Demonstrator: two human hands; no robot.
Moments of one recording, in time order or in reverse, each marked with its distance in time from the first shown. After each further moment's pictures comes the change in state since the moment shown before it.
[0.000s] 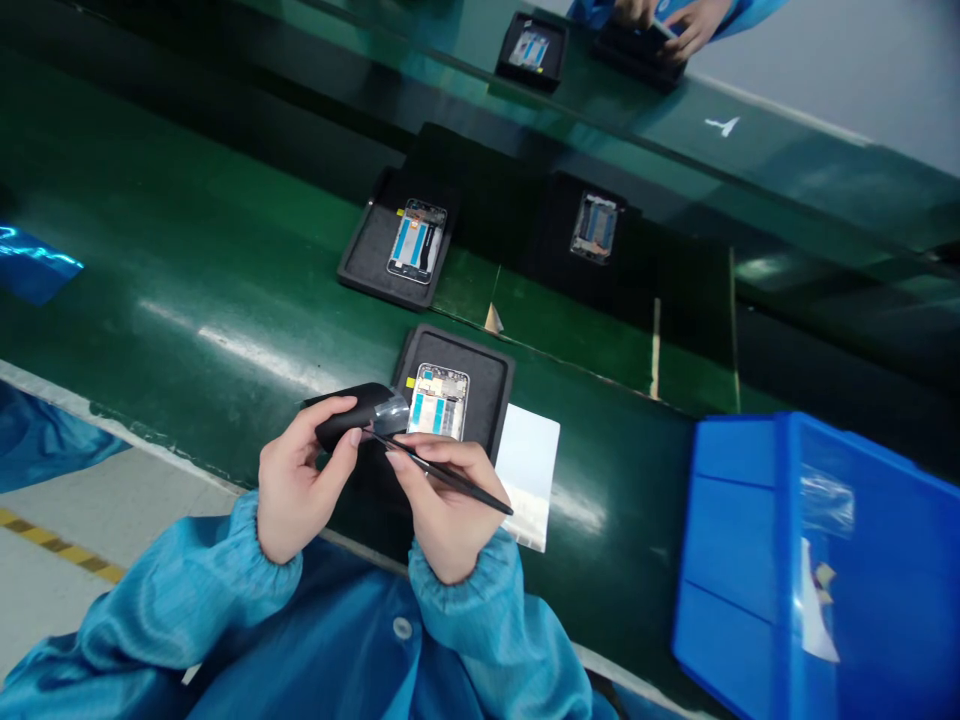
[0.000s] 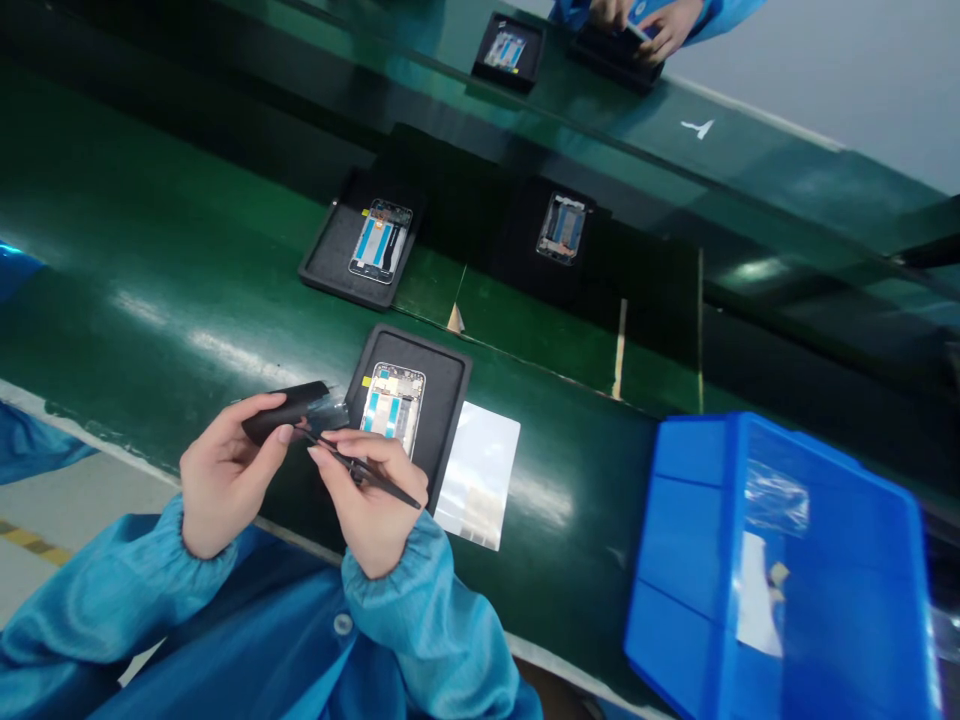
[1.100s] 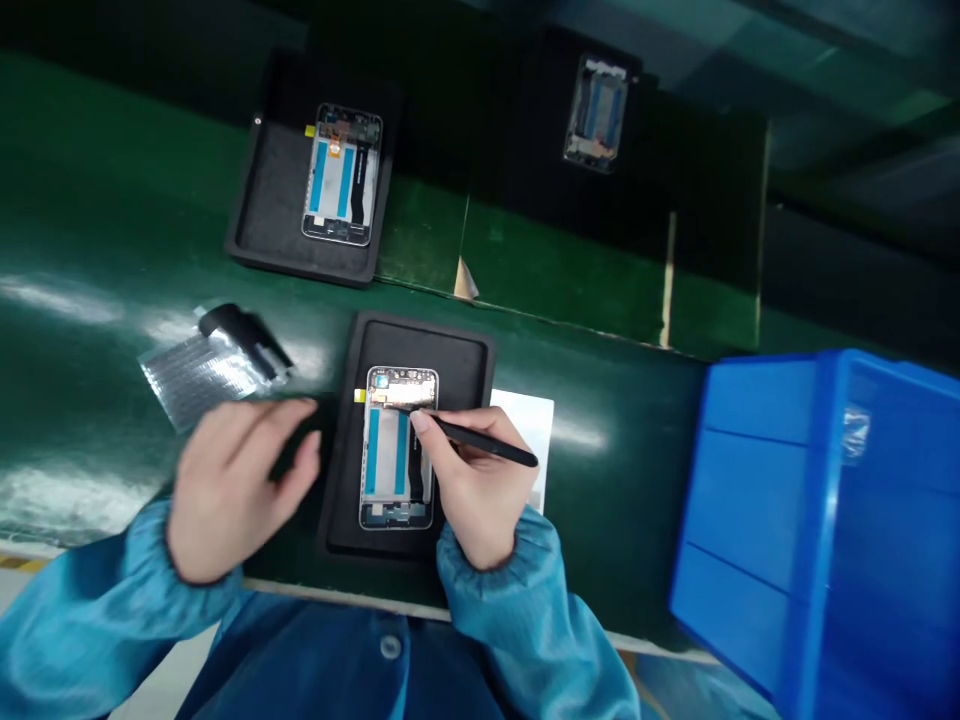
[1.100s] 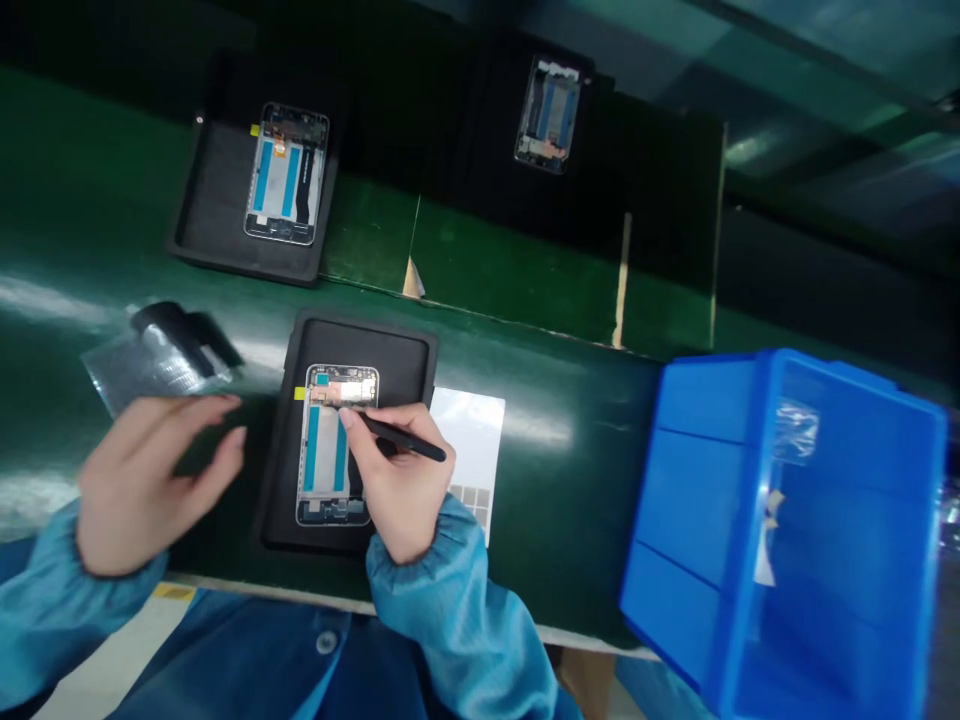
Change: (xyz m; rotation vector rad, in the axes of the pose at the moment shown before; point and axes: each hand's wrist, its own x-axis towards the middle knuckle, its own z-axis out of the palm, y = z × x) left_hand 0.076 -0.018 0.012 0.765 -0.294 0.656; right_hand 0.058 0.049 -0.052 -0.264 0.229 0.331
